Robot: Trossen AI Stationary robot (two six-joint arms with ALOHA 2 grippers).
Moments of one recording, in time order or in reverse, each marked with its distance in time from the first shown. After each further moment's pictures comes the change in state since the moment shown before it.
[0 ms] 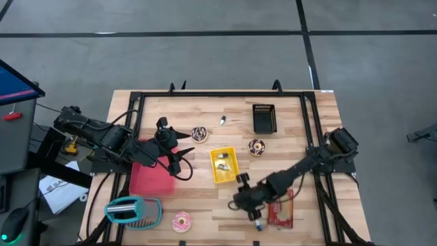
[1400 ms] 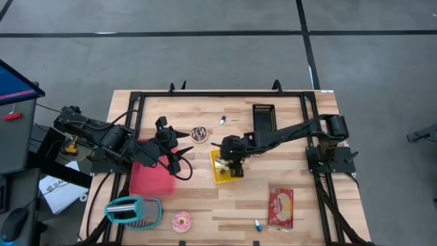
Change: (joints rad) left arm 0.005 0.000 0.000 -0.041 -0.011 0.011; right arm -0.464 -0.012 0.080 -0.109 -0.286 -0.097
